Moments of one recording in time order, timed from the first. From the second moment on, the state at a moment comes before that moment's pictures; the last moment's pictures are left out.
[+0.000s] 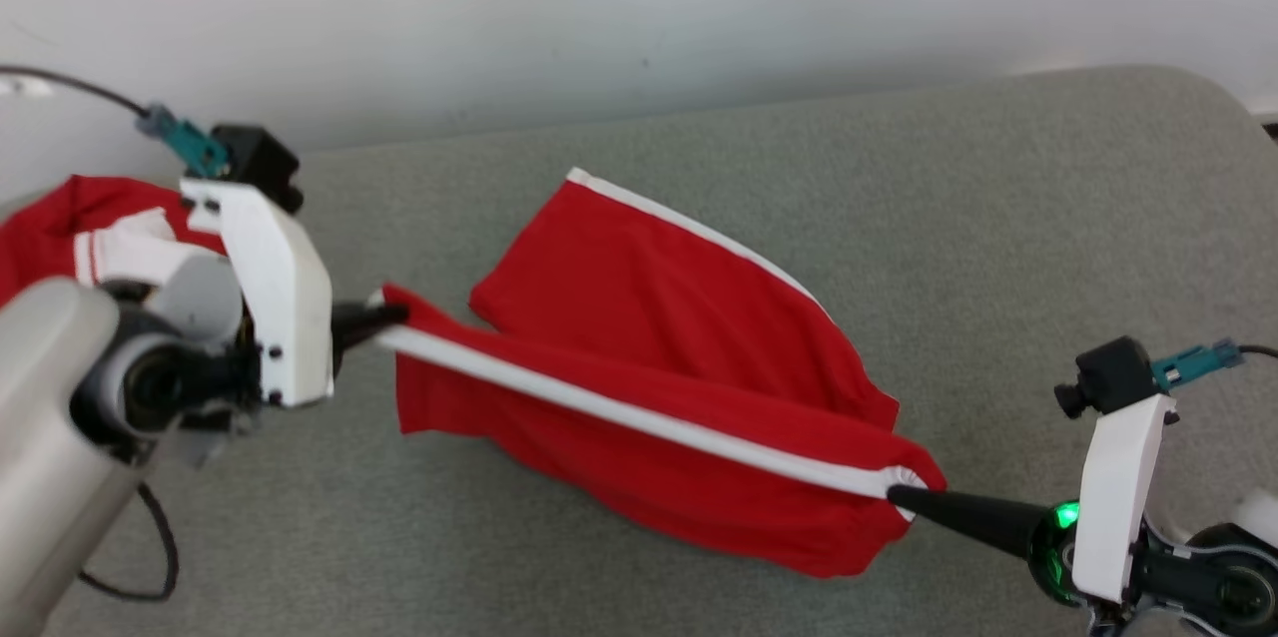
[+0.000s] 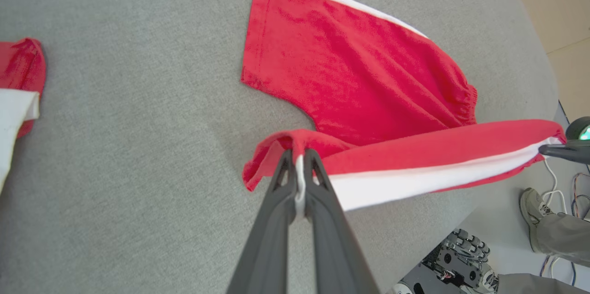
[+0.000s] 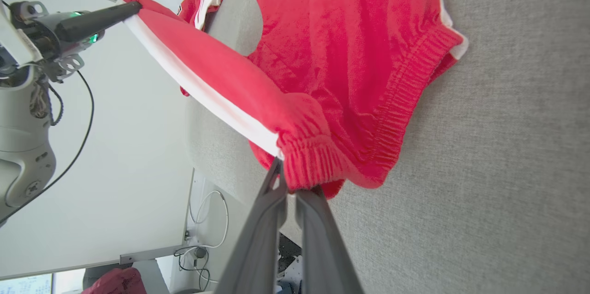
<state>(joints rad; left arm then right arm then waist) -0.83 0.74 -0.71 0.14 -1.18 0.06 0.82 -0.71 -0.78 1.13 0.01 1.86 0.13 0.43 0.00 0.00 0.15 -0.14</state>
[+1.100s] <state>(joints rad) -1.31 0.55 -0.72 0.77 -1.00 -0.04 0.69 -0.79 -0.44 0.91 0.16 1.85 0.13 0.48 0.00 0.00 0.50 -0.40</state>
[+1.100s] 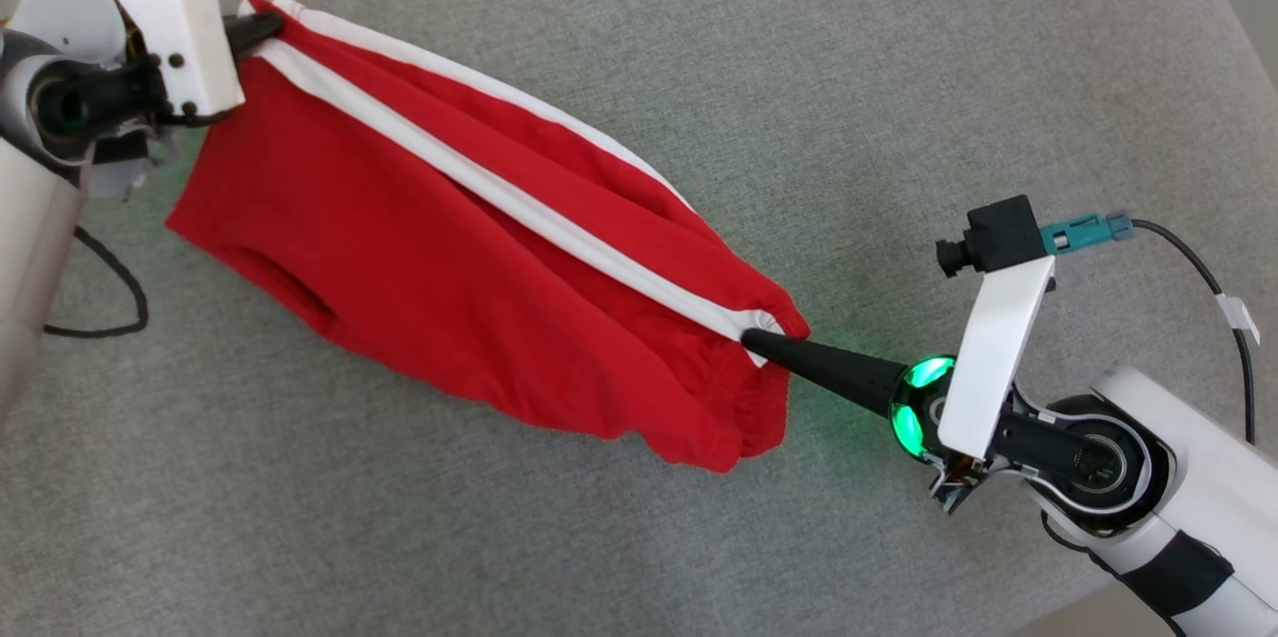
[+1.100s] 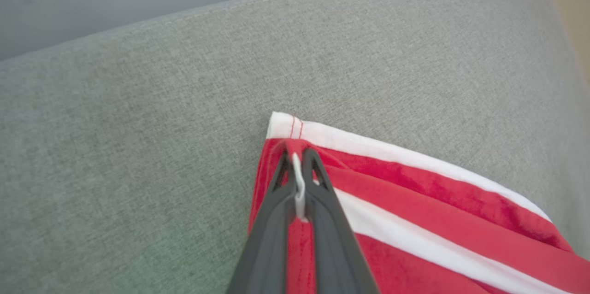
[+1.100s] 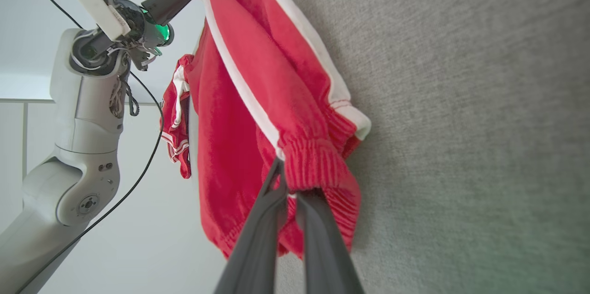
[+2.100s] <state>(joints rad) -1.28 0.64 -0.96 0.74 -0.97 -0.13 0.86 -0.59 -0.49 0.71 0.10 1.77 0.13 0.43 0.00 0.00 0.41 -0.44</state>
